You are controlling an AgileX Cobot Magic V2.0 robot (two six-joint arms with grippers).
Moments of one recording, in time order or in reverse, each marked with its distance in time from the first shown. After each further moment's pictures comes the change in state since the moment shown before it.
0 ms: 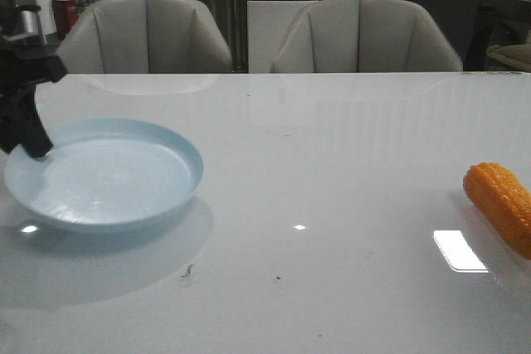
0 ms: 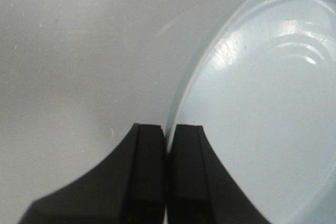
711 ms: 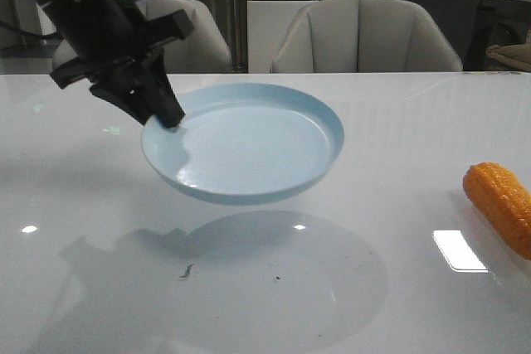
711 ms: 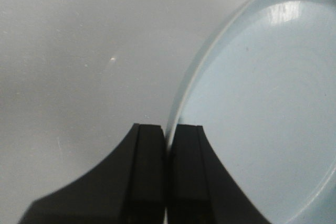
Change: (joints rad) left arm -0.276 0.063 -0.140 -0.140 0.037 0.000; right arm 0.000 0.000 0.000 0.000 0.000 0.000
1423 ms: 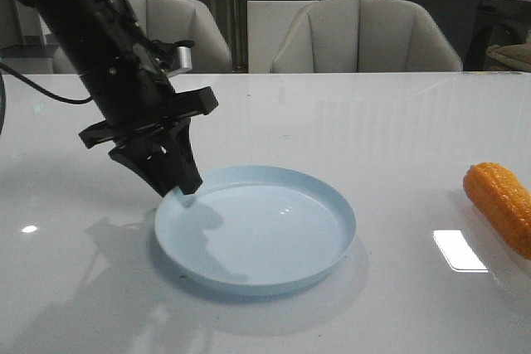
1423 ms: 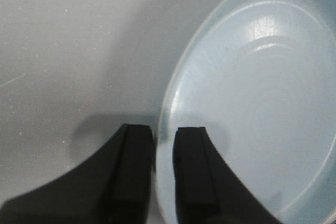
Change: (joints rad) left arm -0.038 0.130 -0.001 0.008 0.011 0.036; right arm 0.000 0.000 0.000 0.000 0.002 0.000
